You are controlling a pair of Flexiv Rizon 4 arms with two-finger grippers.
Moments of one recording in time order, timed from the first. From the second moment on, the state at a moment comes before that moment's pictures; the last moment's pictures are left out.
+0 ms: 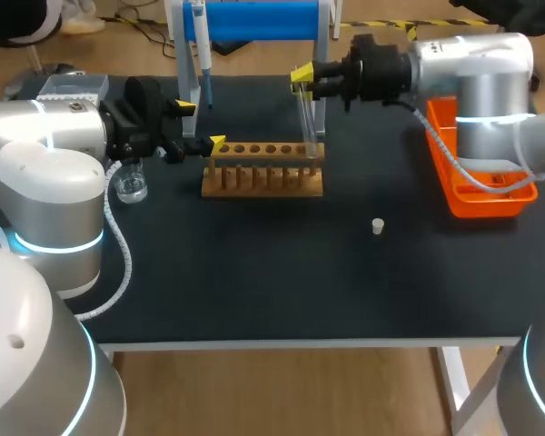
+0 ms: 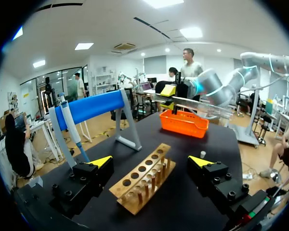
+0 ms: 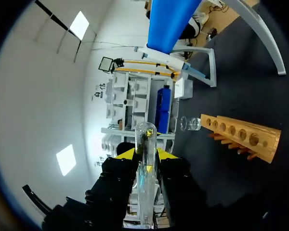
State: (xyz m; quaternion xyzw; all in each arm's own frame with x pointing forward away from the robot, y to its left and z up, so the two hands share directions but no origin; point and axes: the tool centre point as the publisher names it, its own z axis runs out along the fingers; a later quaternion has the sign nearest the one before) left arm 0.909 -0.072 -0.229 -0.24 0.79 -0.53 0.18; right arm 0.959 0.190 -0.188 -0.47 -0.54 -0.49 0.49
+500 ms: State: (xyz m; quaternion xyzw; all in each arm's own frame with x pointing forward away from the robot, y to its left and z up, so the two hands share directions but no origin) left arm 0.909 -0.072 -0.229 -0.24 0.79 -0.53 0.18; right arm 0.952 0.187 -0.197 -0.47 -0.54 -0.46 0.53
